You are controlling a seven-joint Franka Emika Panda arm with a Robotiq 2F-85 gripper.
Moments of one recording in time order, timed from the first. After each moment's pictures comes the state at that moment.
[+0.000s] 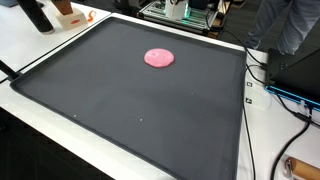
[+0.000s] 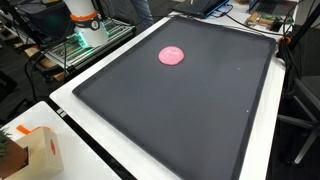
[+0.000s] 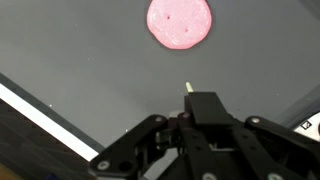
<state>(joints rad) 0.22 -0.04 0.15 -2.03 -0.14 2.01 -0.28</state>
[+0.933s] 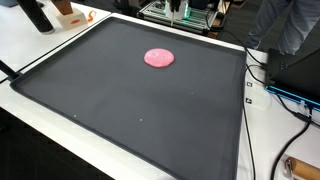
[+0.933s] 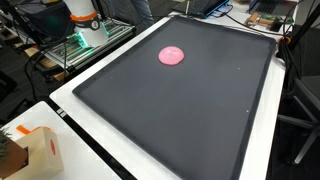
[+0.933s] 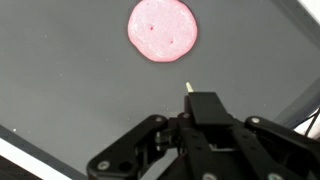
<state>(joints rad) 0.18 0.01 0.14 -2.05 -0.03 2.01 -0.38</state>
